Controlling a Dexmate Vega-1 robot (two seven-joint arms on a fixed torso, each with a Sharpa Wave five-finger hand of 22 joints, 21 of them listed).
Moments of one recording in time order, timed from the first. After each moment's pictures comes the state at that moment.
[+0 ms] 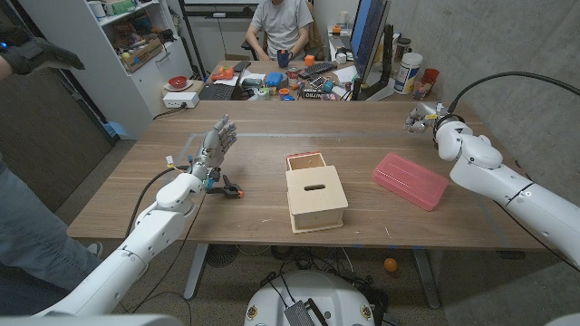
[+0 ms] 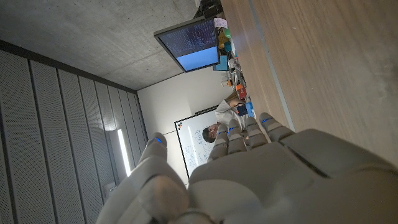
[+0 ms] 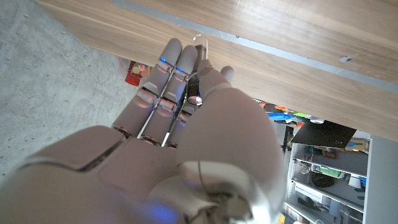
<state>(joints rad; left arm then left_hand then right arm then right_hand) 1.06 0.59 0.21 -1.59 -0.62 -0.14 0.03 0.11 0.04 0.38 -0.11 0.18 0.05 0.12 0.19 0.17 0.02 0.10 0.23 0.20 -0.02 0.12 0.19 0.18 -0.04 0.08 0.20 0.18 -0.76 -0.90 -0.49 -1.81 -0.56 -0.59 0.09 1.27 0.14 0.28 -0.14 0.18 1.00 -0.12 0.36 0.22 0.82 -0.11 0.36 0.22 0.94 -0.13 0.51 0.35 0.89 -0.12 0.44 0.21</state>
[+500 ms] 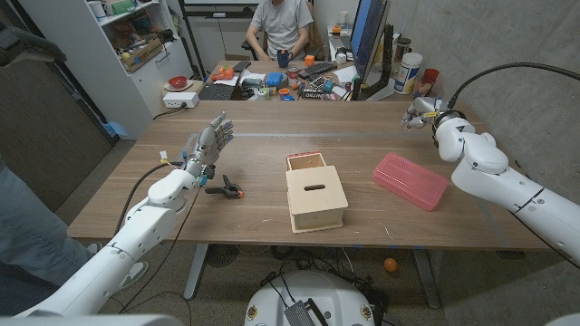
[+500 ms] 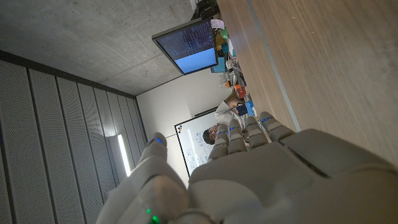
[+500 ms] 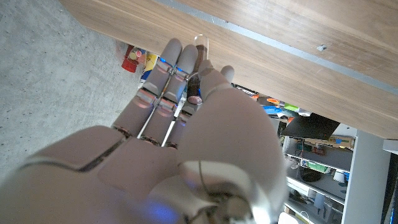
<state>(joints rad) 1.06 0.64 0.19 -1.62 -0.63 -0.10 0.02 0.11 0.04 0.38 -0.11 0.18 0.05 0.12 0.19 0.17 0.02 0.11 0.23 0.20 -0.02 0.12 0.19 0.18 -0.04 0.09 0.20 0.18 -0.82 -0.94 -0.46 -1.97 -0.63 -0.67 0.14 1.27 0.13 0.28 -0.14 0.18 1.01 -0.13 0.36 0.22 0.82 -0.11 0.36 0.23 0.95 -0.14 0.51 0.36 0.89 -0.12 0.45 0.21</state>
